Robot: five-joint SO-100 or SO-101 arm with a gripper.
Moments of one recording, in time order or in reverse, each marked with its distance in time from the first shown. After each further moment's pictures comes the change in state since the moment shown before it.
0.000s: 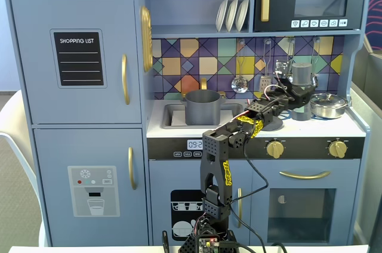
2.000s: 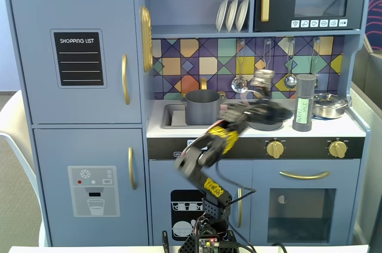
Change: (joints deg) arm -5.6 46.8 30.3 41.6 -3.7
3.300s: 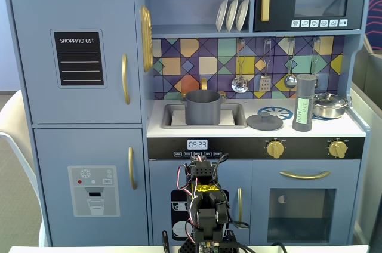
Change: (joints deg) arm -42.3 43.5 64.1 30.1 3.0
